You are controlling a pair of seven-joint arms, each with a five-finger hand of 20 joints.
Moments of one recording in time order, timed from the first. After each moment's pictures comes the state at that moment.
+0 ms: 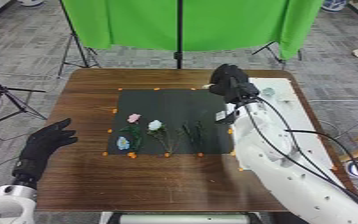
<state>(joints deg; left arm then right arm) 128.5 -57.0 -104.2 -114.0 61.5 7.4 7.7 -71.7 -57.9 50.8 -104.0 -128.5 12.3 28.0</state>
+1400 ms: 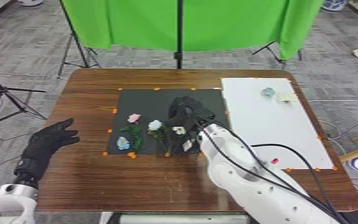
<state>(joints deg) 128.1 -57.0 -104.1 -113.9 61.7 6.0 7.2 -72.8 -64.3 43.8 -101.8 -127.7 0.1 22.4</state>
